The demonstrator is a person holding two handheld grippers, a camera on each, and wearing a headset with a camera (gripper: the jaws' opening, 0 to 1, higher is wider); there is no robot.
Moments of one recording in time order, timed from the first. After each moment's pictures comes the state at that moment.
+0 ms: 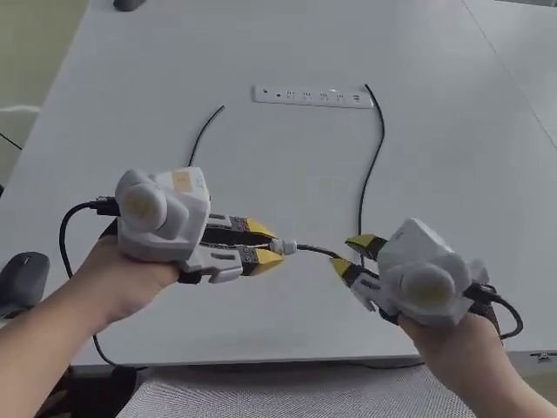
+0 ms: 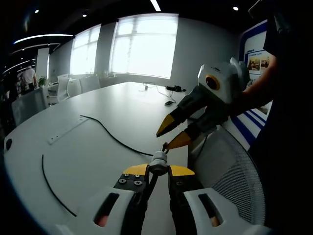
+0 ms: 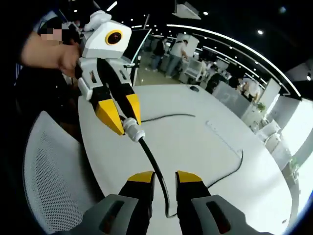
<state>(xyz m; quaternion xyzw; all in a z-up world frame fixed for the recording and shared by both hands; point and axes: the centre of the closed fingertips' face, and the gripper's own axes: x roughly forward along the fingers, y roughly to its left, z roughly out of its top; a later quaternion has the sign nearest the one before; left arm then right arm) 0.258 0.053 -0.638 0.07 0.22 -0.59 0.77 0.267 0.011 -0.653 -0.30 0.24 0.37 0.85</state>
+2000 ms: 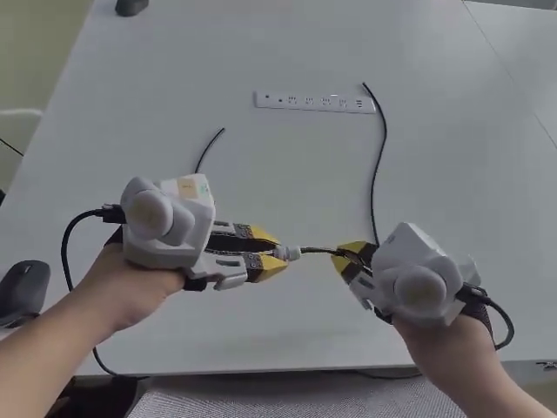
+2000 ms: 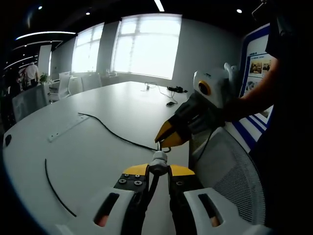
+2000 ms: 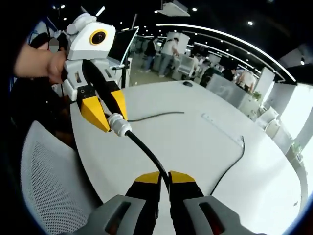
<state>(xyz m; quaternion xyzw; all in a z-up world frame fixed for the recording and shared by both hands) 0.262 0.052 -0.640 0.06 0.22 -0.59 0.78 0.290 -0.019 -0.676 -0.21 0.28 0.32 0.88</state>
